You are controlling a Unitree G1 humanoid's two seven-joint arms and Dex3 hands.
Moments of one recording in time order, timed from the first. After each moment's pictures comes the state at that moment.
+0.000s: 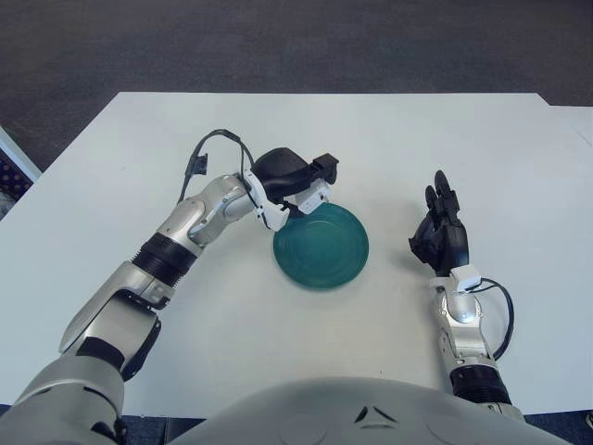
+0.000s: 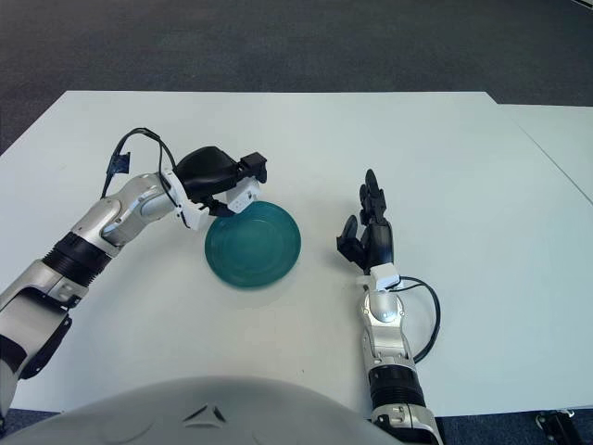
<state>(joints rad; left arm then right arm) -0.56 0.48 -0.51 0.19 0.76 -0.45 -0.21 0.09 -0.04 -0.06 0.30 -0.06 -0.64 -0.09</state>
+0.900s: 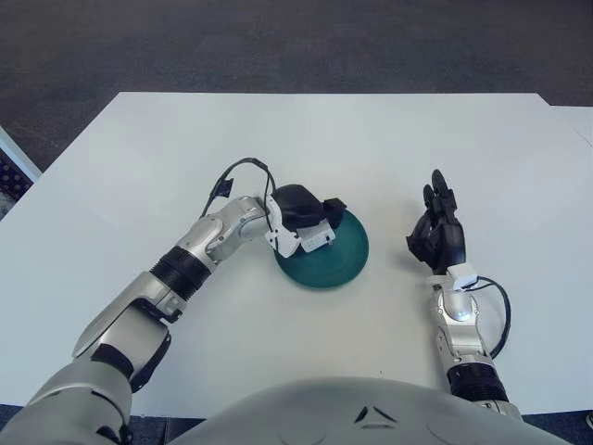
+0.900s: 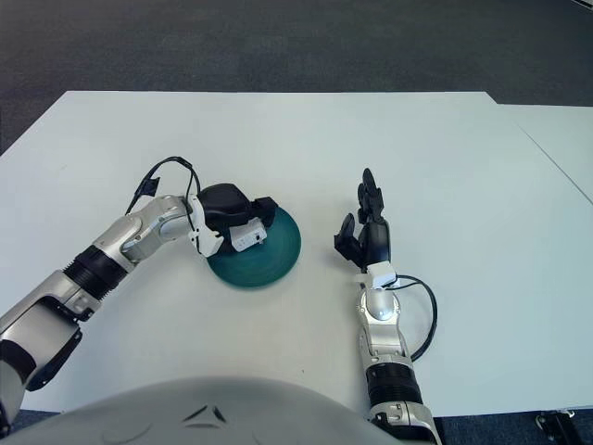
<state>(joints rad) -0.53 0.42 -0.60 0.26 0.76 -0.48 -0.39 0.07 -0.04 -0.04 0.31 -0.06 -0.64 -0.10</state>
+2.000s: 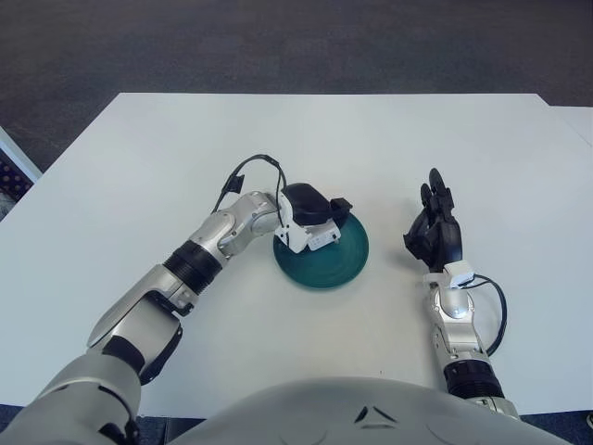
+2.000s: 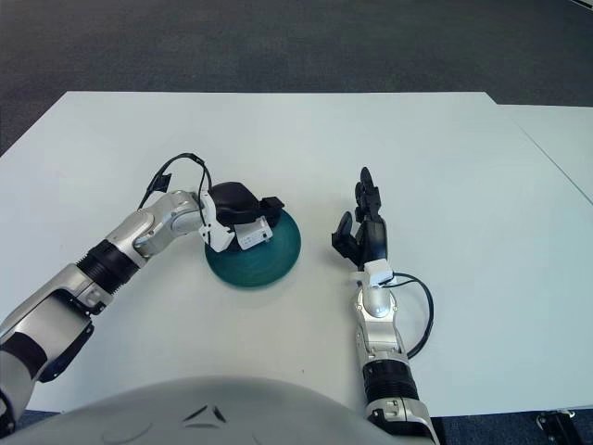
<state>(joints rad) -0.57 0.38 -0.62 0.27 0.77 -0.41 -0.48 0.06 -0.03 -0.04 0.33 -0.07 -0.64 -0.11</state>
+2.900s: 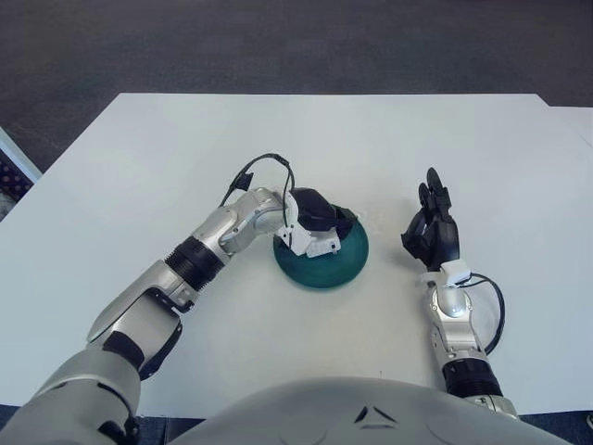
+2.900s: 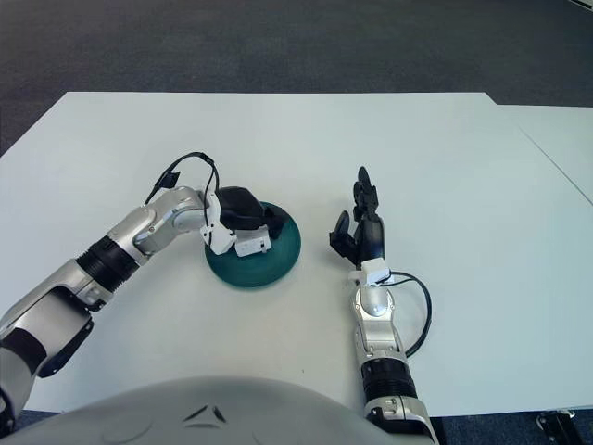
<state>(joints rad) -0.59 0.43 -0.66 0.17 0.67 -0.45 -0.73 0.05 -0.02 -0.03 0.33 -0.09 -0.64 -0.13</state>
